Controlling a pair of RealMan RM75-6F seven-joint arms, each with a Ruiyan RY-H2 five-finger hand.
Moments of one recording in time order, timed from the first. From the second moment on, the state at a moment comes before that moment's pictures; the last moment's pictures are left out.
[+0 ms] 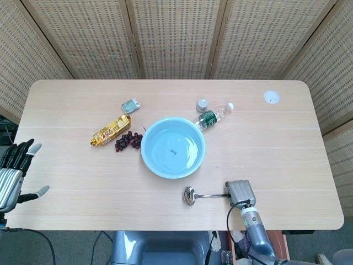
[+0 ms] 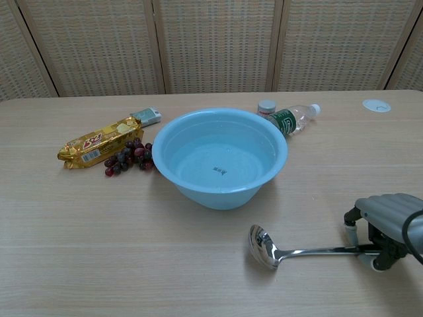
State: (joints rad) left arm -0.14 -0.98 -0.05 -1.83 1.56 1.48 0.06; right arm 0.43 -1.69 0.05 -1.49 -0.91 1.11 -0.78
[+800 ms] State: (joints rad) left arm -0.14 -0.98 -0.04 -1.83 1.56 1.47 0.07; right arm 0.40 -1.57 0.04 -1.56 -1.10 1.13 -0.51
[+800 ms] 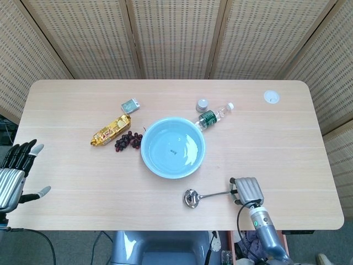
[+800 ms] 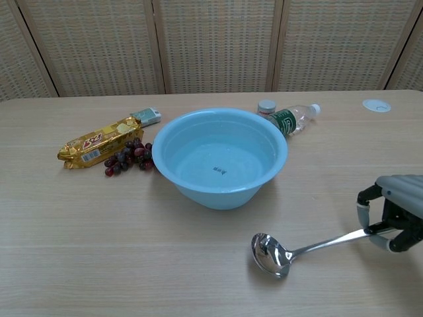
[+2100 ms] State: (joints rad) left arm -0.16 -0.98 -0.05 -1.83 1.54 1.44 0.08; right arm 0.50 -1.16 0.20 -1.94 -1.01 1.12 -0.54
